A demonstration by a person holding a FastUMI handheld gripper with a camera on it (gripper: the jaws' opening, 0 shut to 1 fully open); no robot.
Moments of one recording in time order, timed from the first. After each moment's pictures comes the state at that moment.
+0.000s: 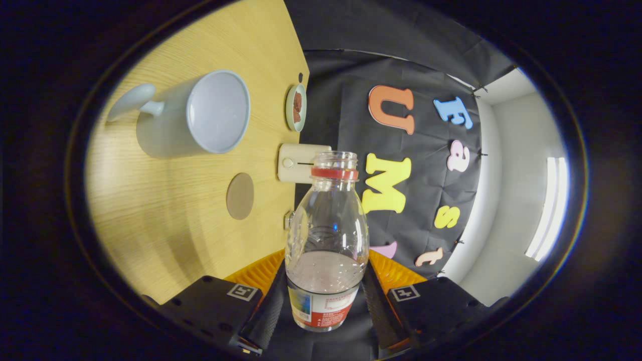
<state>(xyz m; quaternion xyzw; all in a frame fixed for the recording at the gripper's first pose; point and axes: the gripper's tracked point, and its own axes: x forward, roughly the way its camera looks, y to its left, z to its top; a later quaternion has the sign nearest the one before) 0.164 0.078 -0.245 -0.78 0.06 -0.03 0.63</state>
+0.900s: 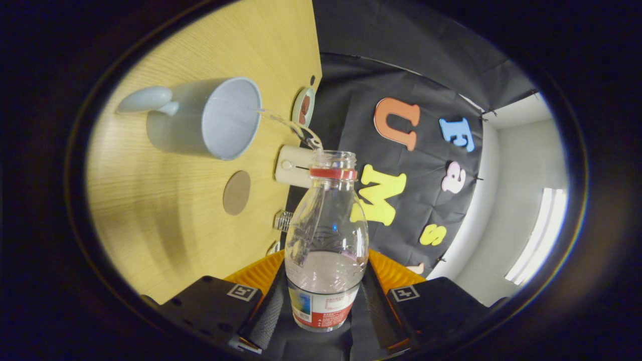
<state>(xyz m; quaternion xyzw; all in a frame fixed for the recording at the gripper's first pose) 0.155 0.094 -0.238 -0.81 0.05 -0.04 0.58</state>
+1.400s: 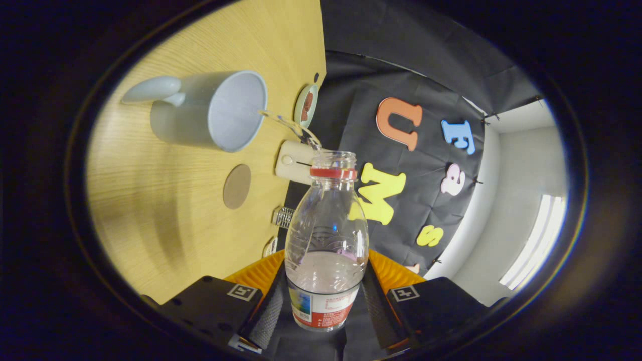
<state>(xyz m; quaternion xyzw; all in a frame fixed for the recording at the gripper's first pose) 0.153 0.092 -0.234 -0.82 0.05 -0.04 0.57</state>
